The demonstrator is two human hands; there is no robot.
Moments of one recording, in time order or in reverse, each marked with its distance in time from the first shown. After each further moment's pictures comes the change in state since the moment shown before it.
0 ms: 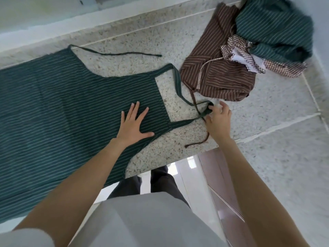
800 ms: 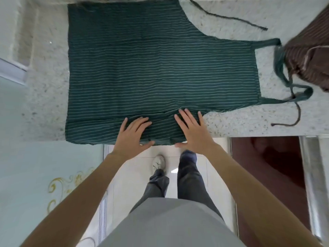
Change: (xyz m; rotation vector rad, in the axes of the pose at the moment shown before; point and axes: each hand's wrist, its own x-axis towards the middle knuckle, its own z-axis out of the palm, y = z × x) left_hand -0.281 -0.189 0.069 0.042 0.345 -0.104; right_hand -0.208 -0.216 0.160 -0.405 -0.285 -0.981
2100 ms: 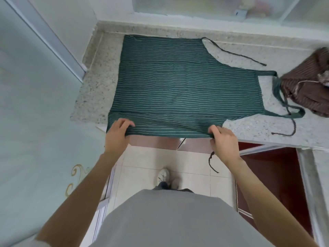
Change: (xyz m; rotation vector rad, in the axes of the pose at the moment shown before) left_hand -0.124 -0.046 -0.077 -0.198 0.414 -0.265; right_hand -0.069 -0.058 -0.073 0.058 0.397 0.217
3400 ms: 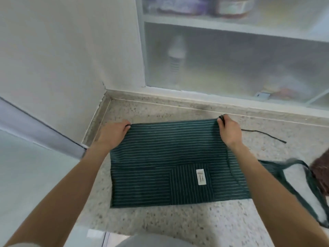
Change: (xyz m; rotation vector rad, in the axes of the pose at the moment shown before) left_hand 0.360 -0.115 -0.032 0.267 -0.240 -0.038; right_hand 0.396 0.029 0.020 0.267 -0.059 0.353
